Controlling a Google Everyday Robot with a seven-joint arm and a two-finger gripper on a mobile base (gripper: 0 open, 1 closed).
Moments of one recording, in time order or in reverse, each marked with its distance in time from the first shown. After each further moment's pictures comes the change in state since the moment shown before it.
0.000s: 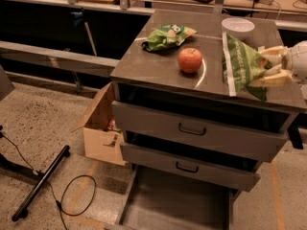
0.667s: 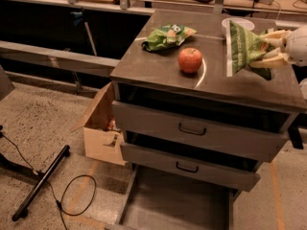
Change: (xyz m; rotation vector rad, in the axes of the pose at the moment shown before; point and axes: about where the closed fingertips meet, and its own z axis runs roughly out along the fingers) arm 0.038 -0.086 -0.015 0.181 0.159 -0.113
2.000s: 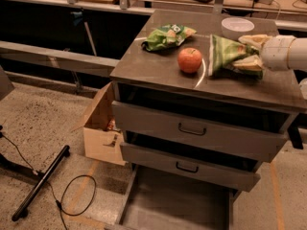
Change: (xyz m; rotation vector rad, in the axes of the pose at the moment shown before) arm 0.057 -0.034 0.052 0.206 0.176 -0.102
